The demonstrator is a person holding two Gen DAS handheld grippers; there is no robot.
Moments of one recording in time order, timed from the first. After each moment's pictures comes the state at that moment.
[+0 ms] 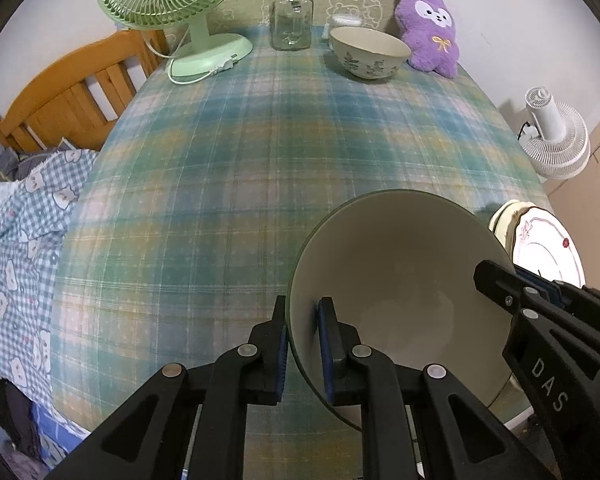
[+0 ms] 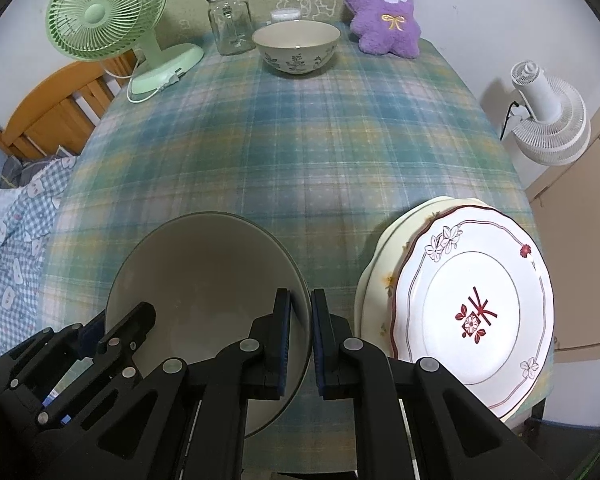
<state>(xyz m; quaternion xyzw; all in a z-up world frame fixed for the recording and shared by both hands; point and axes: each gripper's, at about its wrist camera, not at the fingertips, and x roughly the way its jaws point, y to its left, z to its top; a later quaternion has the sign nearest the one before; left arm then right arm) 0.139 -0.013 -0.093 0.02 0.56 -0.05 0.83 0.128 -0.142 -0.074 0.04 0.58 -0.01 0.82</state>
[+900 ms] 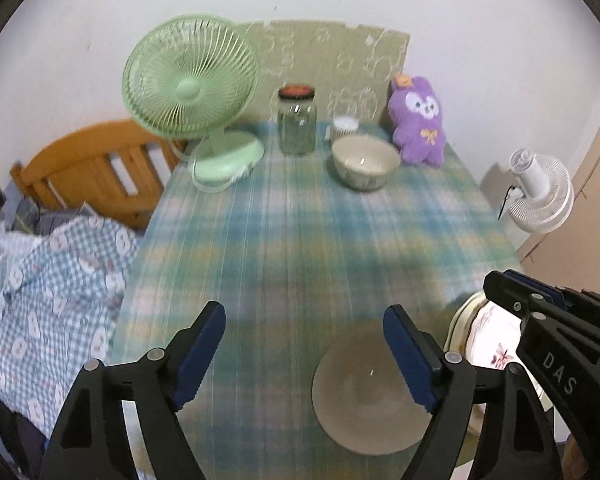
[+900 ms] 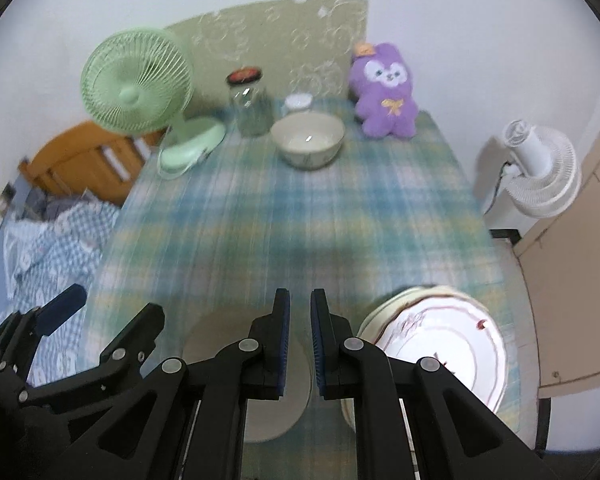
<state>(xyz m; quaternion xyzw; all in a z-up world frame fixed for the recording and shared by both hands) 0.162 -0.006 0.017 0.03 0.45 -0.05 0.89 0.148 -0.152 0.033 0.06 0.49 0.00 0.87</state>
